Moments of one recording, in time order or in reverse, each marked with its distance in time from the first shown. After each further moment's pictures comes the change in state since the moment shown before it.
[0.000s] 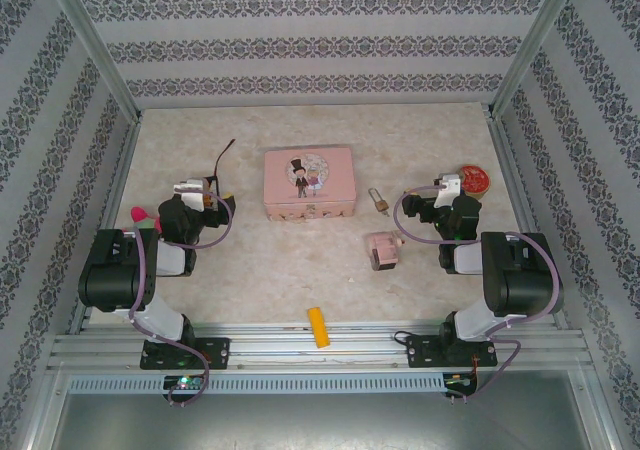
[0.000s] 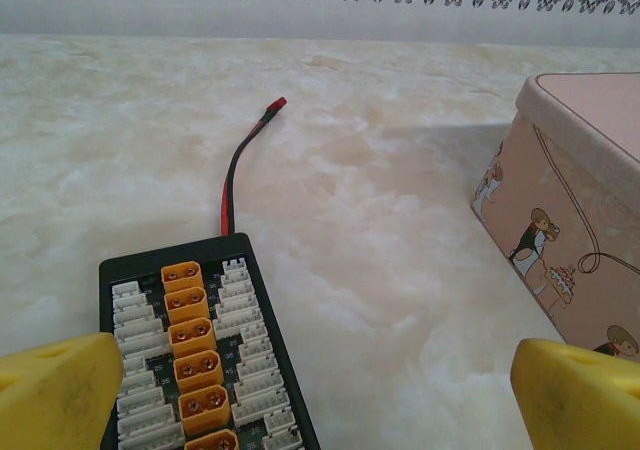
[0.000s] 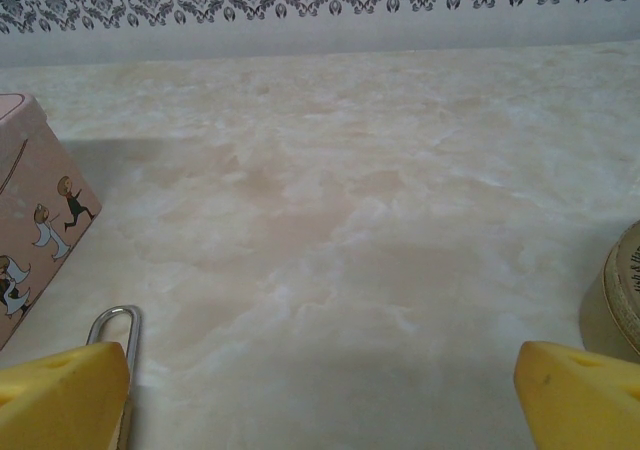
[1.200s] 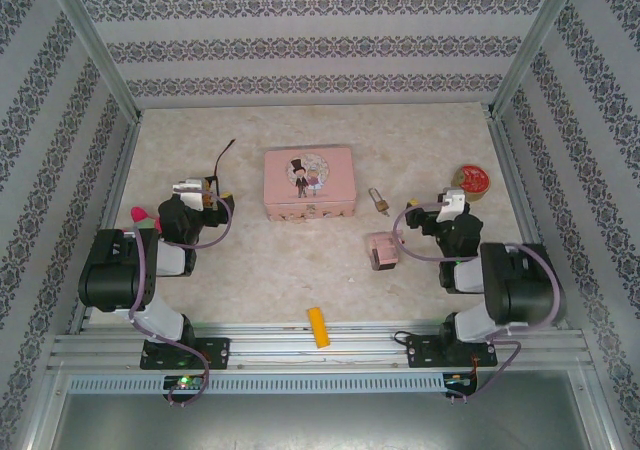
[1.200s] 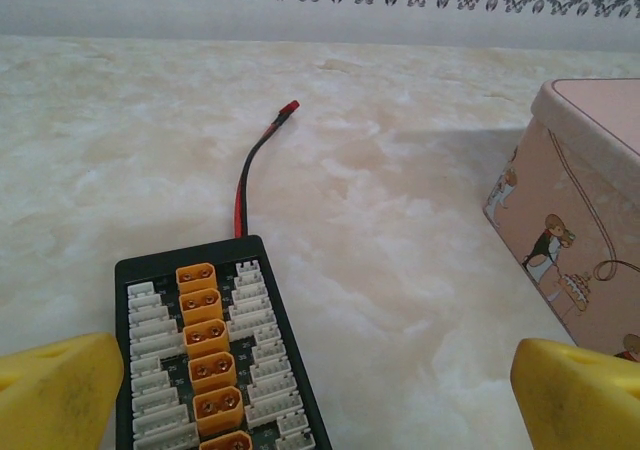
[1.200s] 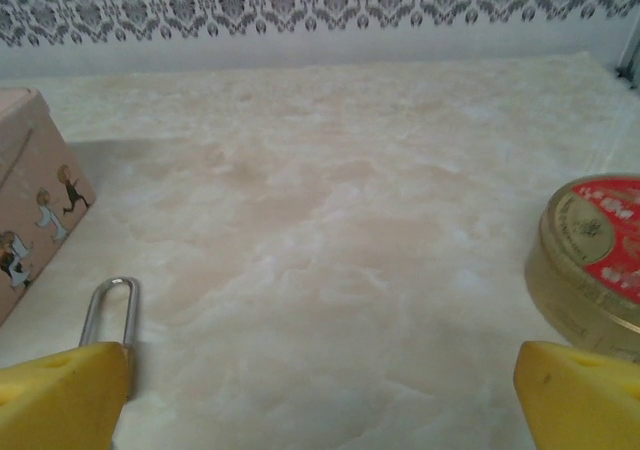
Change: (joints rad) left arm 0.000 0.000 0.000 0.004 -0.021 -0.003; right arm 0.002 -0.016 -0.156 0.190 0.063 0.012
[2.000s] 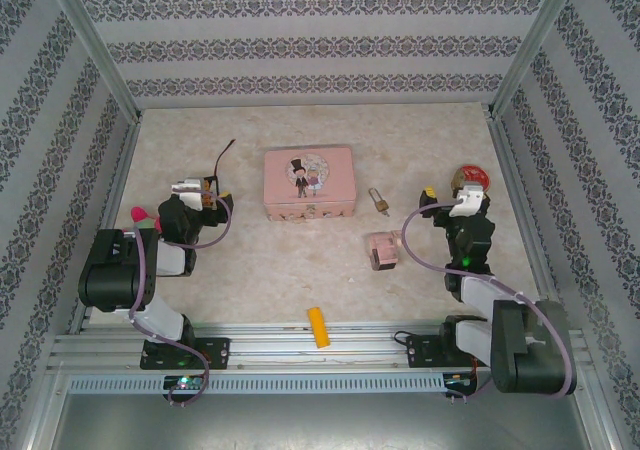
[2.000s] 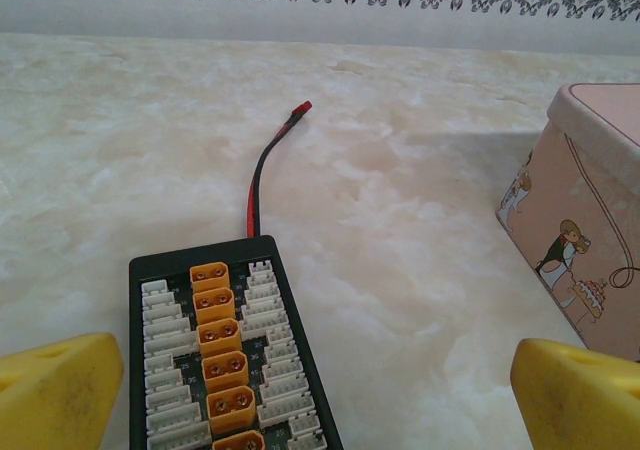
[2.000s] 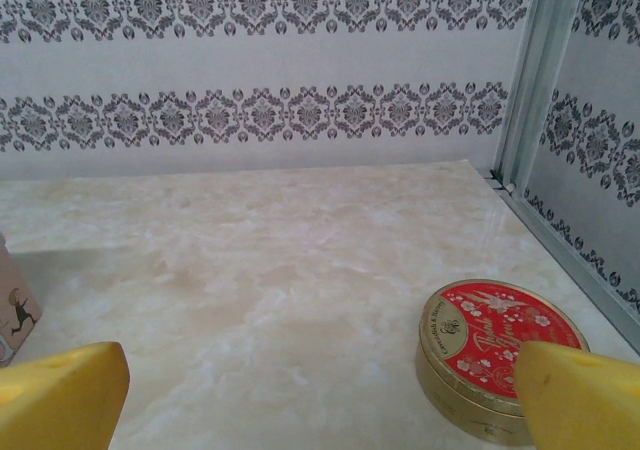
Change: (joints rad) left arm 0.000 0.000 0.000 0.001 -0.024 -0.008; right arm 0.002 -0.413 -0.011 -0.233 0.157 -0.023
